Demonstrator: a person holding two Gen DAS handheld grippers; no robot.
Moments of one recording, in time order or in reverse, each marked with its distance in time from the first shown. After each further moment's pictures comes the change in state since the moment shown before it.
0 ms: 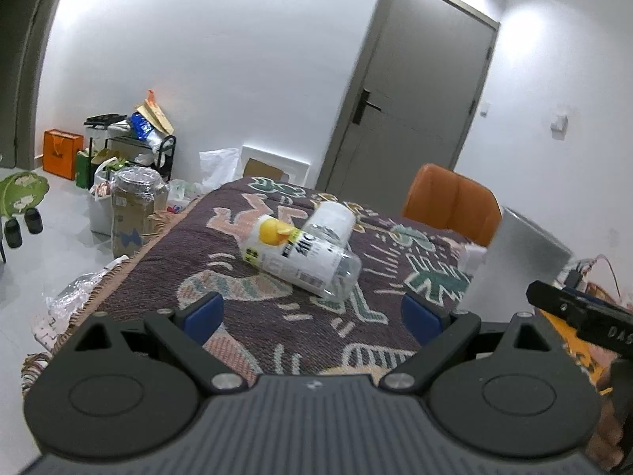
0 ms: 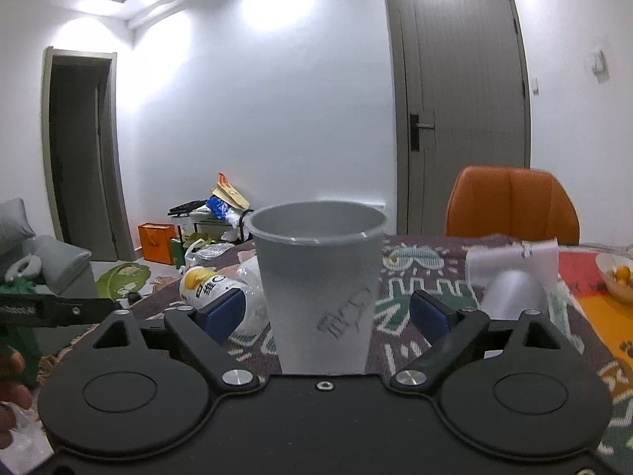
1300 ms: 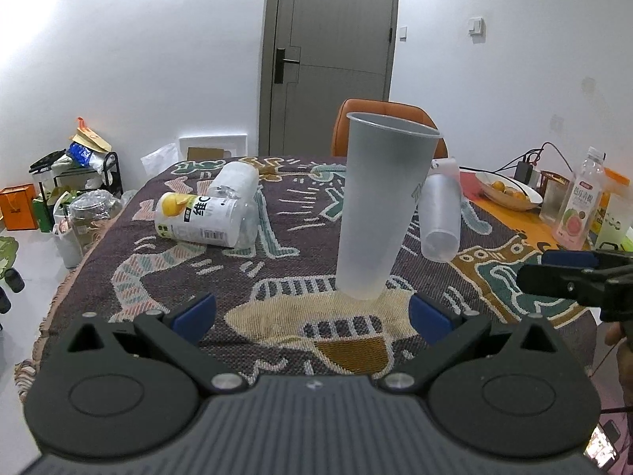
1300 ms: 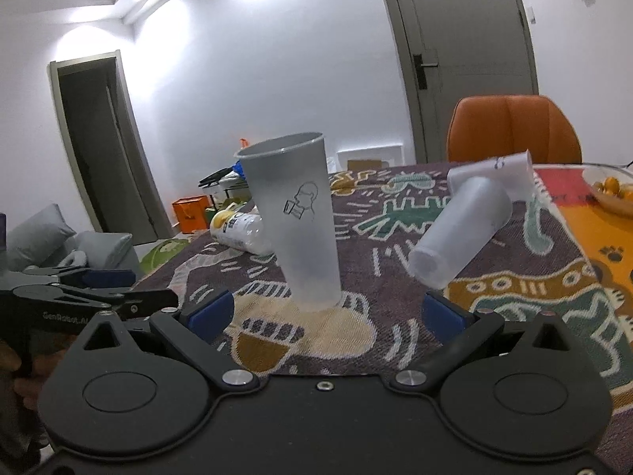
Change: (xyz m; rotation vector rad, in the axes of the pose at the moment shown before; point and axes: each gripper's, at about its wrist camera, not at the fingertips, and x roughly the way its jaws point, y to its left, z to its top) left arm -0.031 -0.088 -0.037 0.290 0.118 -0.080; right arm -0.070 -0.053 -0.029 0.106 0.152 0.119
